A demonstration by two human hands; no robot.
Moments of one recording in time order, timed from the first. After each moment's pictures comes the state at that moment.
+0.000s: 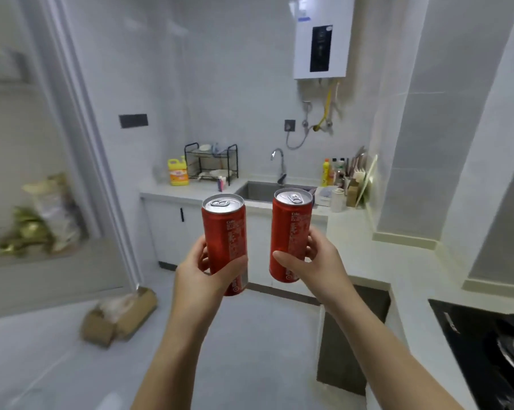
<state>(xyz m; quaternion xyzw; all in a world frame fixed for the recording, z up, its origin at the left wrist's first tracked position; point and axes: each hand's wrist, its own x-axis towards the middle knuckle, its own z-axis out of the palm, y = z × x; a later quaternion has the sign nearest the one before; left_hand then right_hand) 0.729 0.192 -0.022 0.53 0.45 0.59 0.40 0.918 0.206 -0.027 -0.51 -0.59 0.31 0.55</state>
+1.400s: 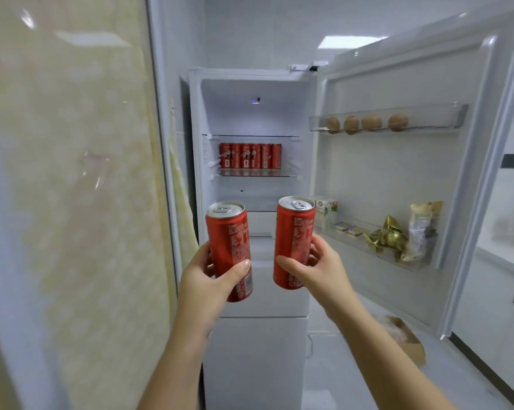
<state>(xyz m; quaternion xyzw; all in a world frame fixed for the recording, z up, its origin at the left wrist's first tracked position) 0.471 -0.066 -0.004 0.18 0.66 0.72 -0.09 0.520 0.121 -0.001 -0.04 -0.75 0.57 0.32</state>
